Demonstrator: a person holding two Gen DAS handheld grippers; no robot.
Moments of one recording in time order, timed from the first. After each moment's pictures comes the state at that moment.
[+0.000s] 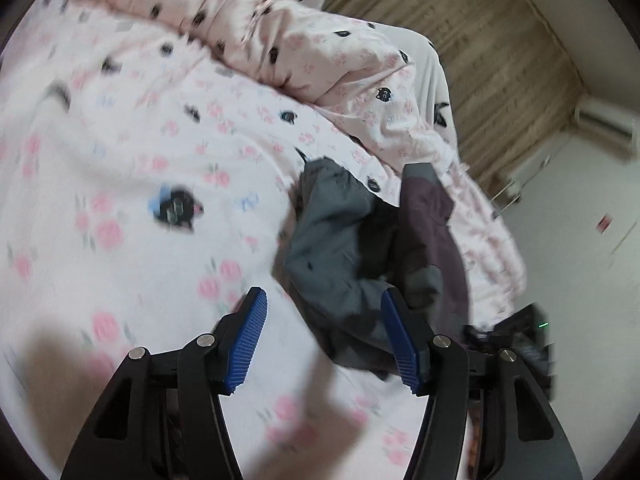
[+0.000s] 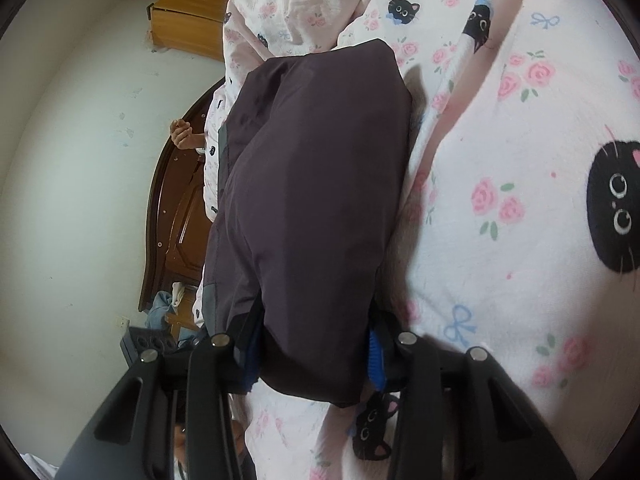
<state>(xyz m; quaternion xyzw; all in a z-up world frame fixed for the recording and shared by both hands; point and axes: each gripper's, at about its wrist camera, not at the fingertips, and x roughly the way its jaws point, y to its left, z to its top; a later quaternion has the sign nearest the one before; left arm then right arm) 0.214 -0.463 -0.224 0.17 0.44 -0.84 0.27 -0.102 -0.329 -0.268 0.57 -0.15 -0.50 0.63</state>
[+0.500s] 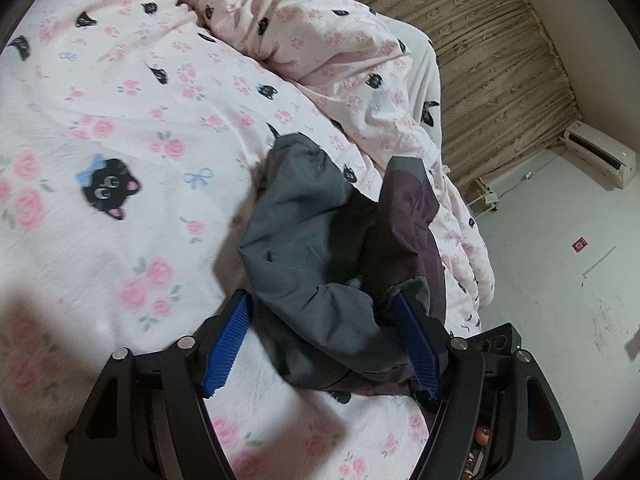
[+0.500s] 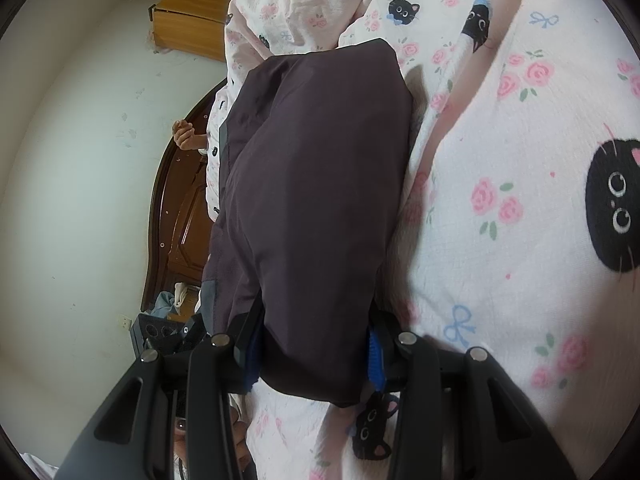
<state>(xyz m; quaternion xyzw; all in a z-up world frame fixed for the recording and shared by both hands) 0.180 -0.474 -0.233 0.16 0.48 -0.83 0.22 -0.103 -0.328 -0.271 0.57 -0.16 -0.50 0.63</state>
